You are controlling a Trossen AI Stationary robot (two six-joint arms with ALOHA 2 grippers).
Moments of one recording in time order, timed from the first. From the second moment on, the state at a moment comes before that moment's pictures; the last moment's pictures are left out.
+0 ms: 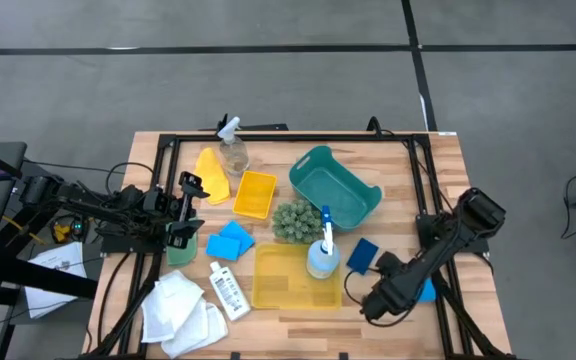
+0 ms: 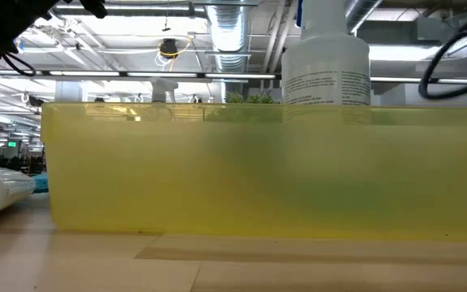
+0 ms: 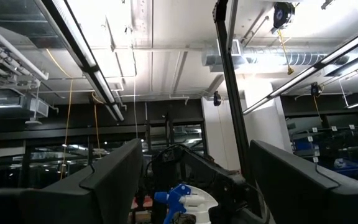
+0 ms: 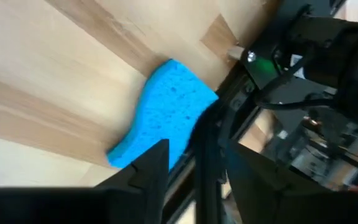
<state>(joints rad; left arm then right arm) -0.10 0.73 0.11 1.29 0.04 0.07 0.74 1.80 1.22 -1.55 -0.15 1.52</state>
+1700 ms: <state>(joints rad) -0.10 0.73 0.11 1.31 0.04 0.04 0.87 1.76 0.99 -1.14 -0.14 1.86</state>
